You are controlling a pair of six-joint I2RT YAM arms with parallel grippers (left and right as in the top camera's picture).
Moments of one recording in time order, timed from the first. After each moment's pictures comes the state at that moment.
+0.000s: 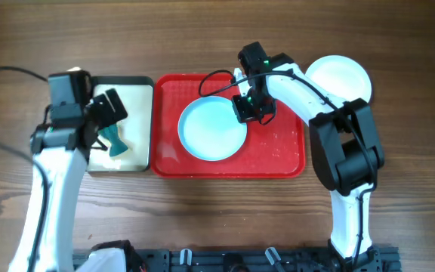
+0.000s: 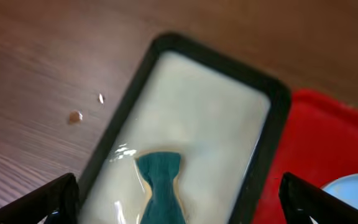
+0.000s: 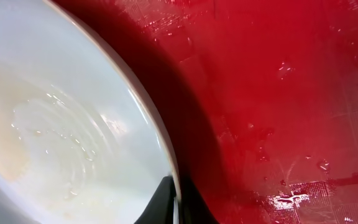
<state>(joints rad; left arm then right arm) 0.11 1.29 1.01 -0.65 -0.13 -0.29 0.43 2.20 1.61 -0.92 -0.27 0.11</state>
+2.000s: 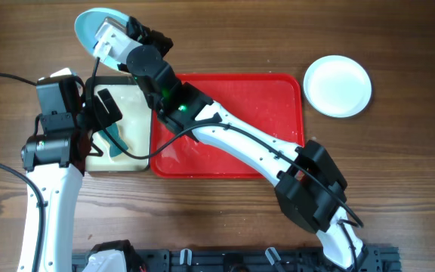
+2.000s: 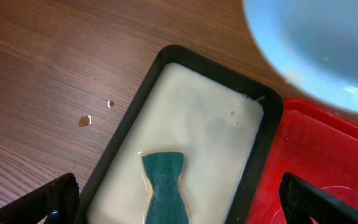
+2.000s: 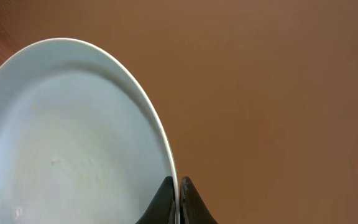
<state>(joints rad) 0.12 1.20 1.01 -0.68 -0.13 -0.29 0.91 2.16 1.85 0.20 0.54 -0.62</state>
